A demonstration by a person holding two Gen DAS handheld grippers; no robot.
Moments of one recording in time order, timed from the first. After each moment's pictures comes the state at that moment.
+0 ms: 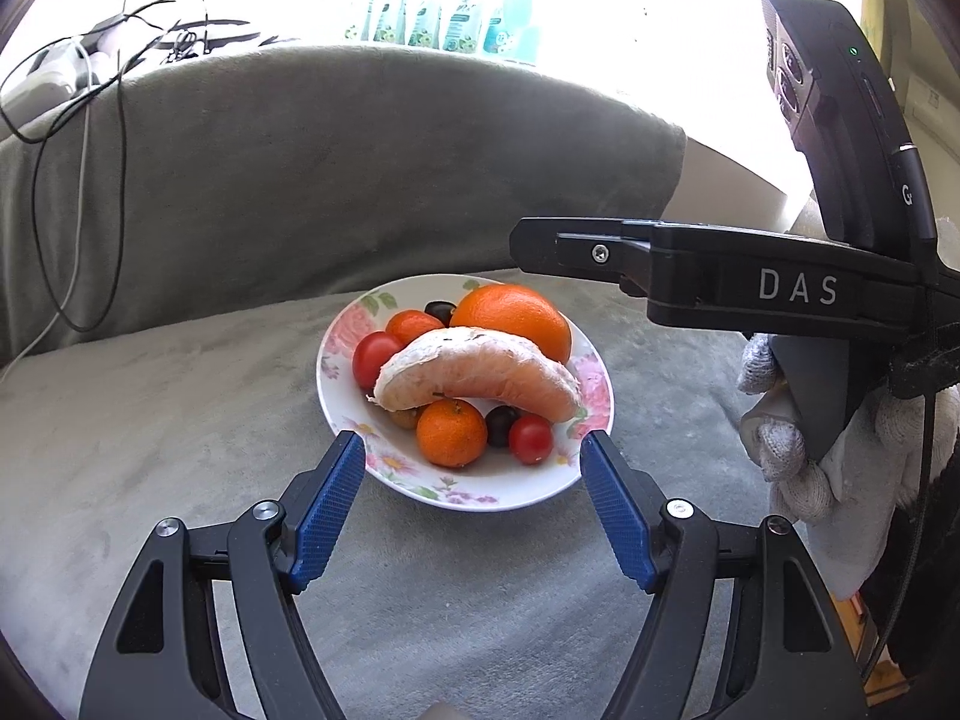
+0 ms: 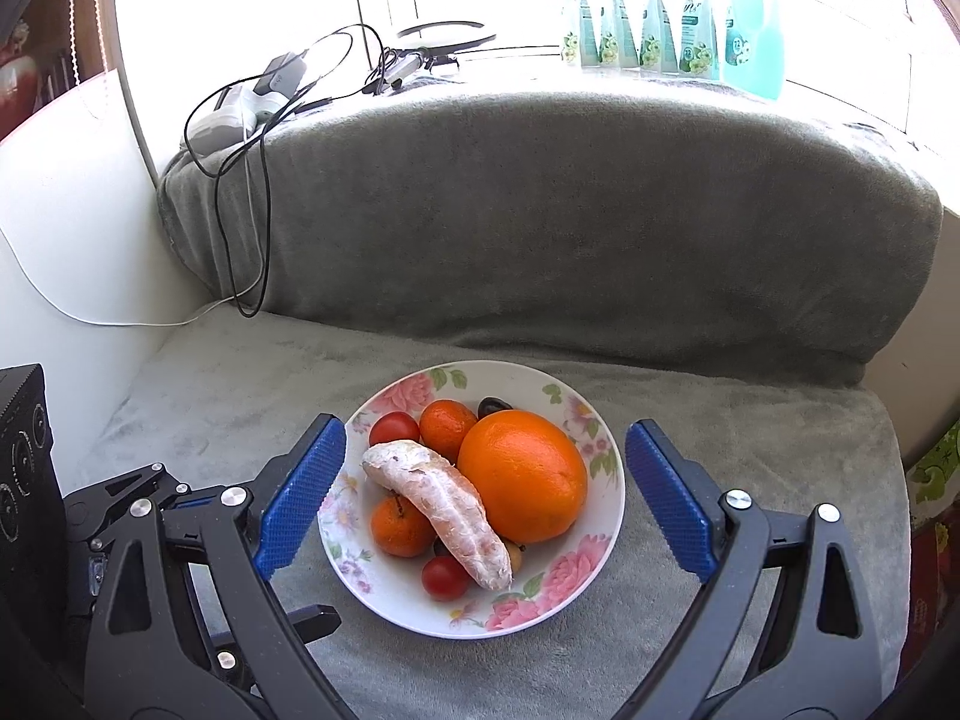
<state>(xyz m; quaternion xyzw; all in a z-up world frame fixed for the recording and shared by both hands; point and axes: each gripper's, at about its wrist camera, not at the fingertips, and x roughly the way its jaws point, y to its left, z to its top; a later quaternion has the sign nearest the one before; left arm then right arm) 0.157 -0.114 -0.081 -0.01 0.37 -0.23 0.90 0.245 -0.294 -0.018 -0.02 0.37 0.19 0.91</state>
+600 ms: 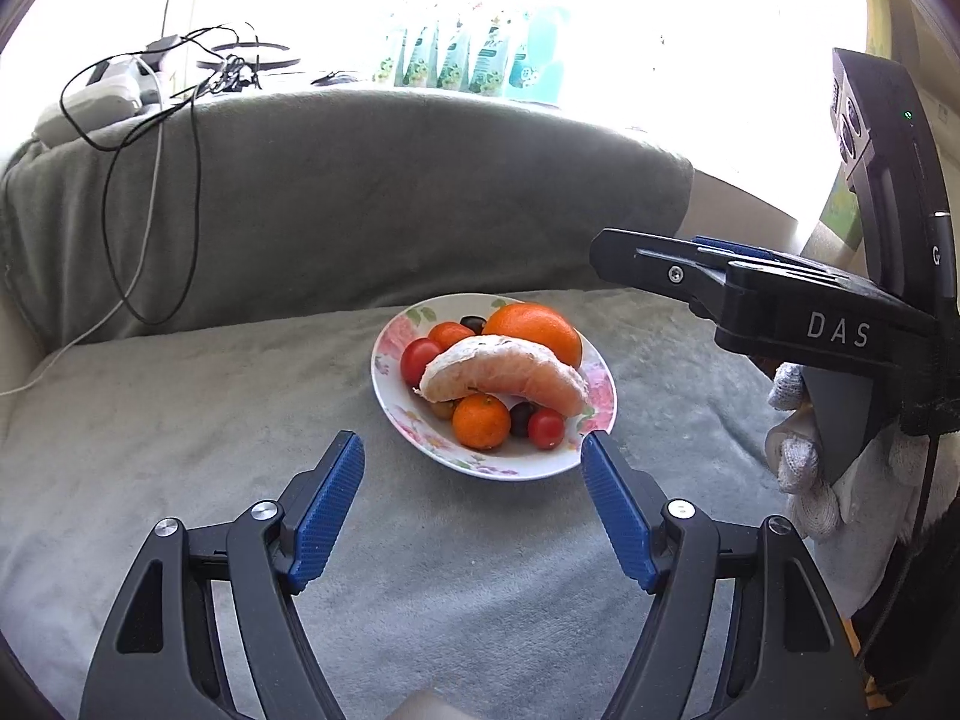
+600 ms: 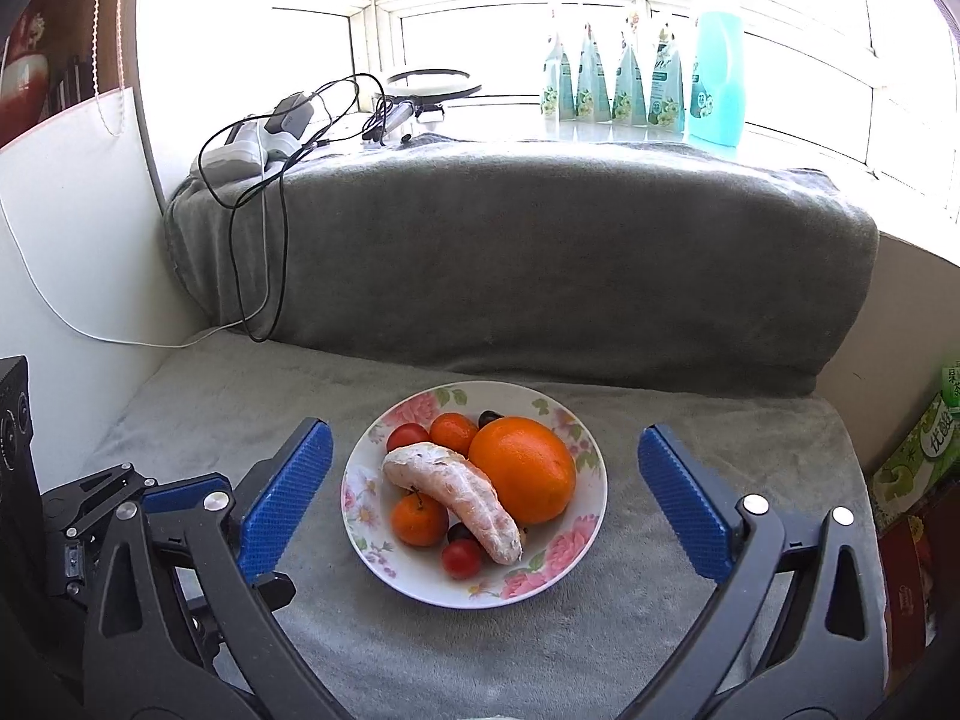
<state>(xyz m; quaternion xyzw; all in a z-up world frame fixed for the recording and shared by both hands) 0.123 -0.090 -0.062 -0.02 0.34 -0.19 0.92 0.194 -0.288 0.007 -0.03 0.31 0.14 0.94</state>
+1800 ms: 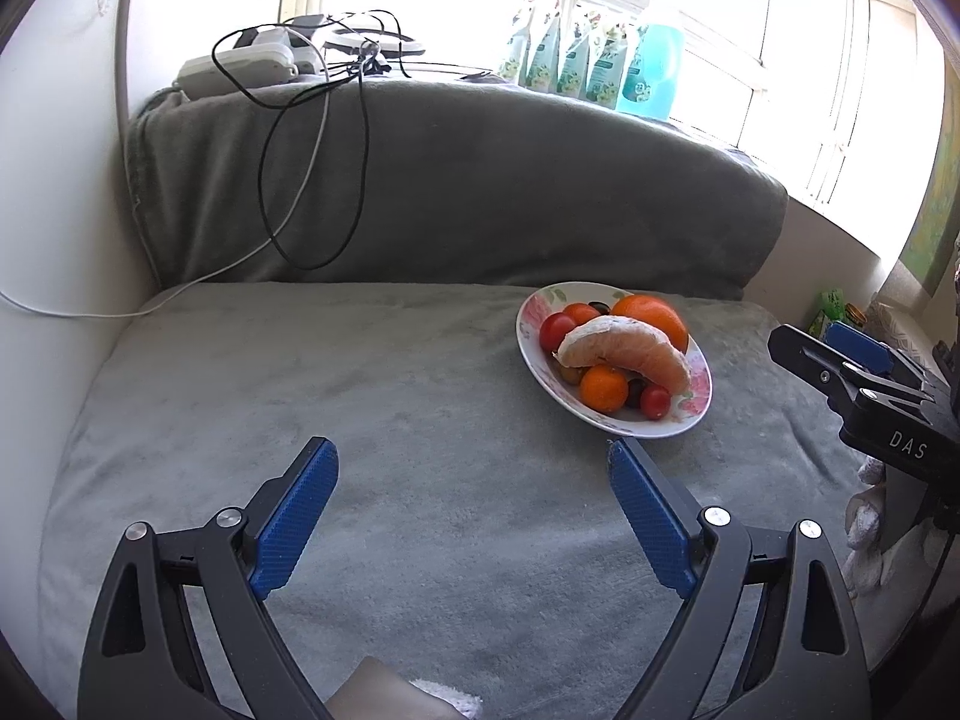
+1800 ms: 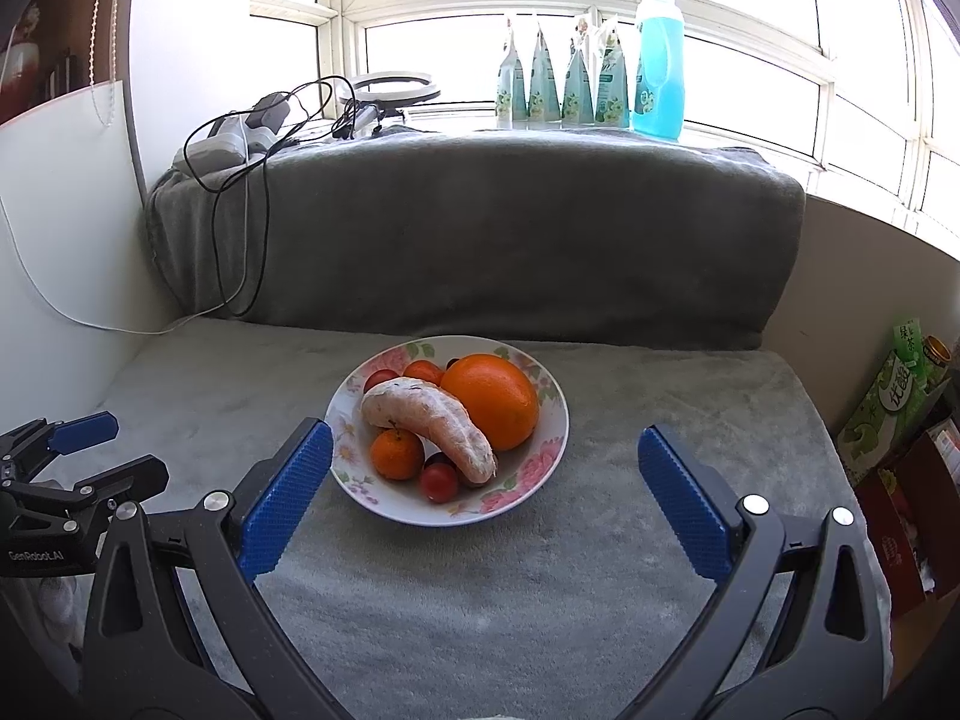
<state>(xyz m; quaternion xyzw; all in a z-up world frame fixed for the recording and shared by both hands) 0.094 -0.038 -0.062 -0.04 0.36 -0.07 0.93 0.141 -0.298 -0.010 -0.03 0.30 0.09 0.95</state>
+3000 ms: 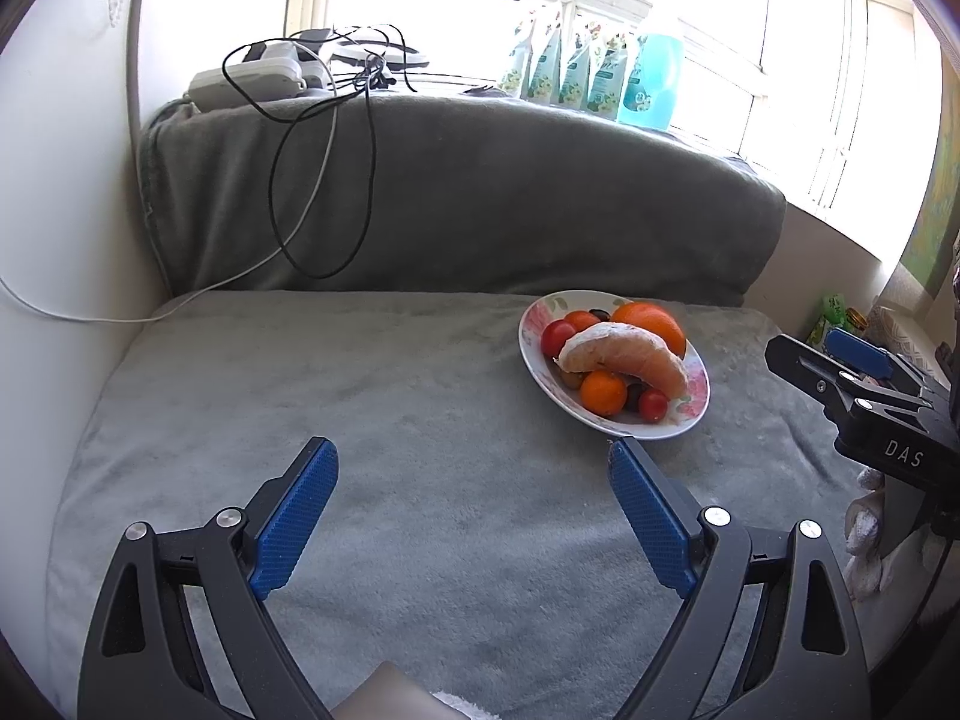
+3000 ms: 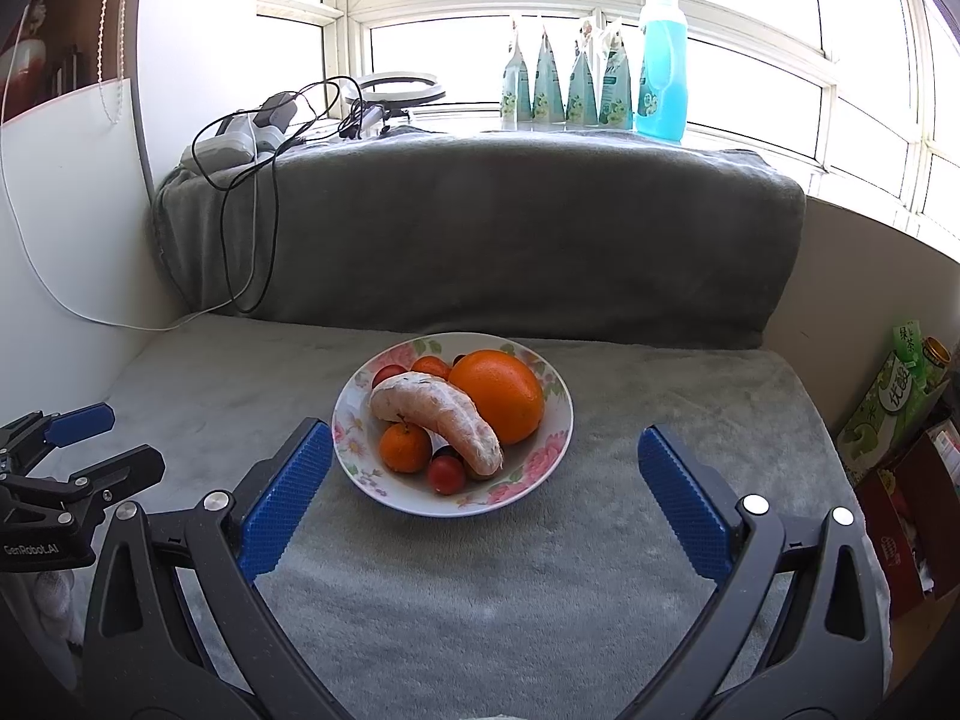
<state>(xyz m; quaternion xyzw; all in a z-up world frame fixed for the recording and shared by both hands) 0.086 -0.038 -0.057 -0.04 0.35 -0.07 0.93 0.134 -0.294 -0.009 -0.03 0.30 0.09 0.95</state>
